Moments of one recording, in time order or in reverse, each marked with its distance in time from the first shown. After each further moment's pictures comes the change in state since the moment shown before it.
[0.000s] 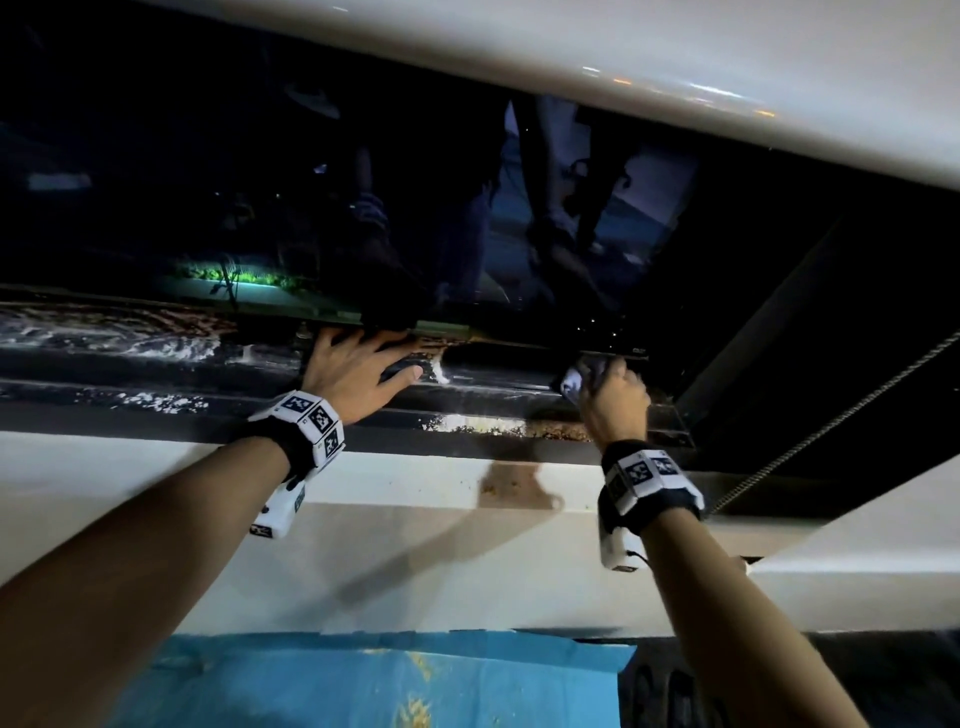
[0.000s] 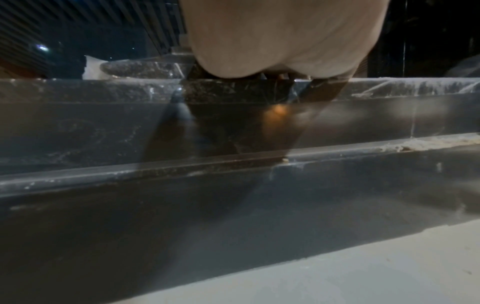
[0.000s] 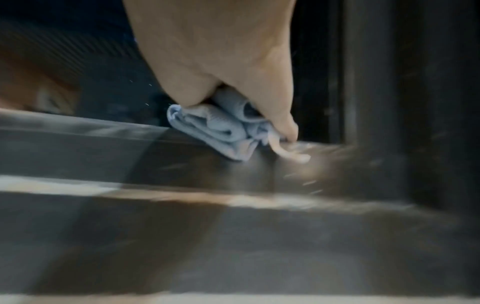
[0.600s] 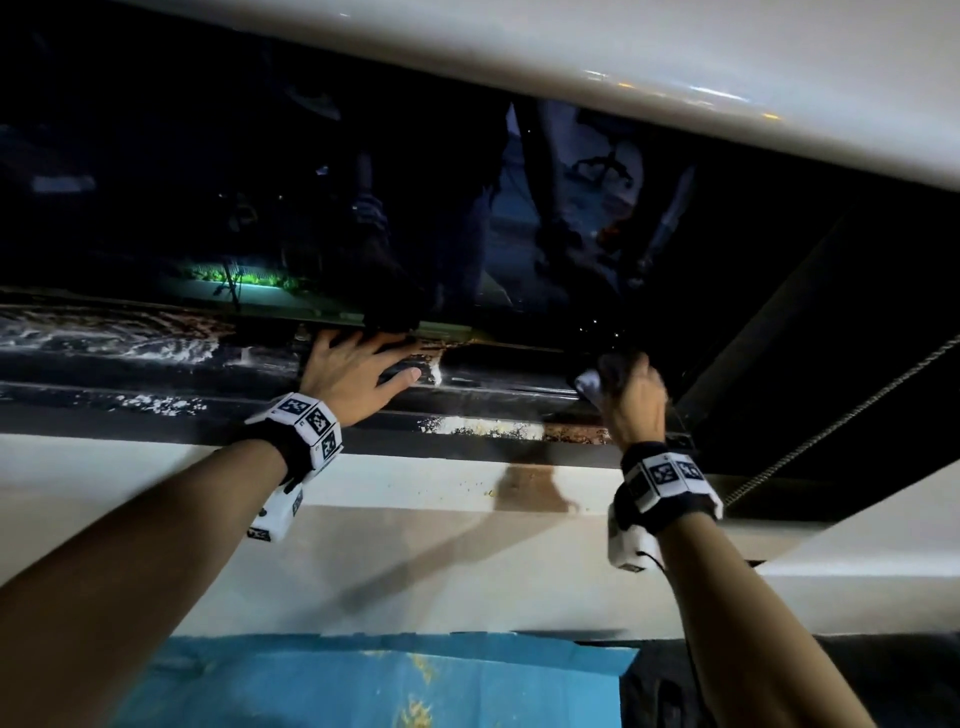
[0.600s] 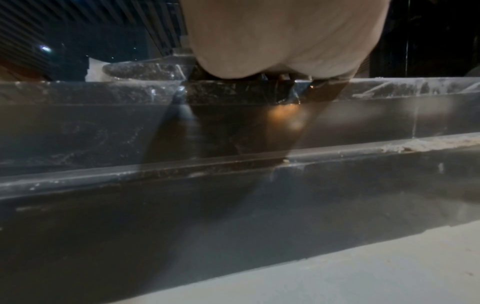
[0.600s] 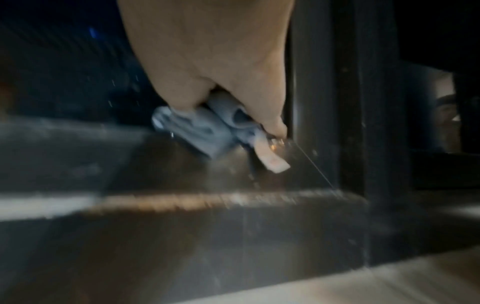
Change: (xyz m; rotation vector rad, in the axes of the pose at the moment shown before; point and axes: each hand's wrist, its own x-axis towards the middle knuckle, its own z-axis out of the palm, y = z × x) left_hand -0.001 0.001 -0.002 0.004 -0.004 -0.005; right_hand 0.009 0.021 -0.009 0.167 0.109 -0.093
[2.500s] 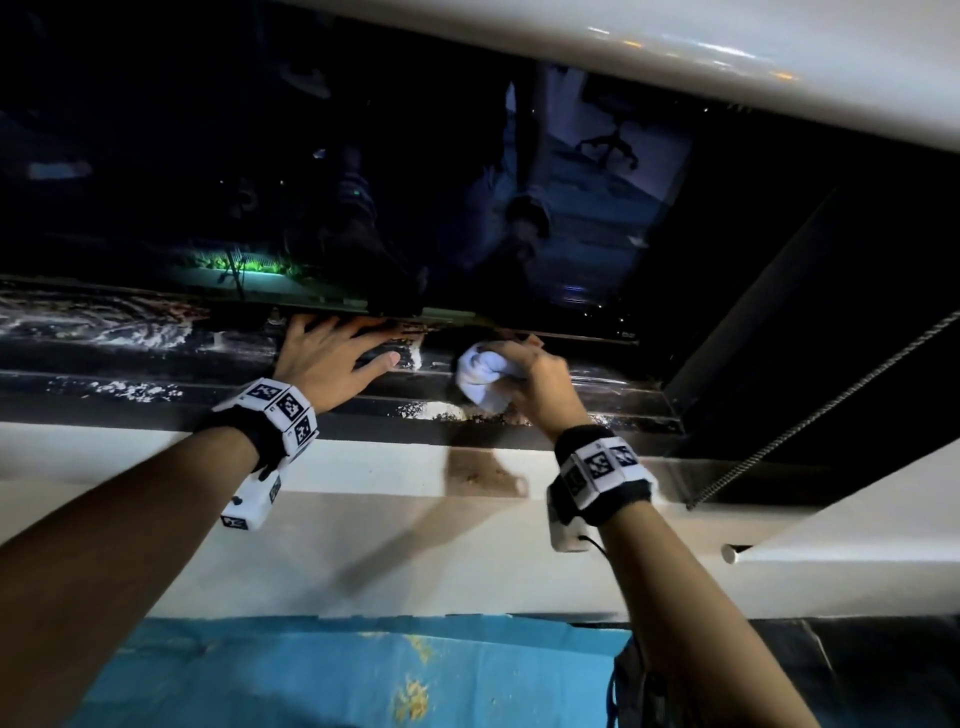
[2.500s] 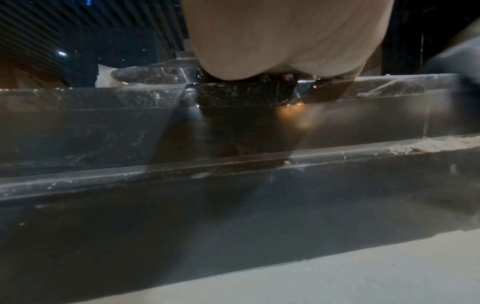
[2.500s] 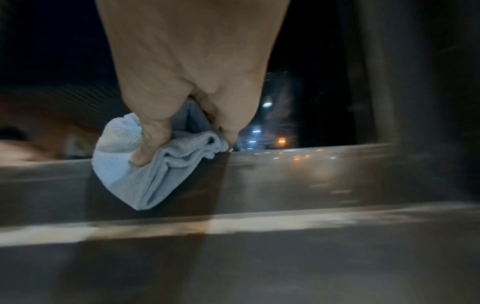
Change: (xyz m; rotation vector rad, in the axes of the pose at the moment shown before) left_hand 0.000 0.005 0.000 0.006 -0.031 -0.047; right_hand -0.025 -0.056 0.021 0.245 -0.323 -0.519
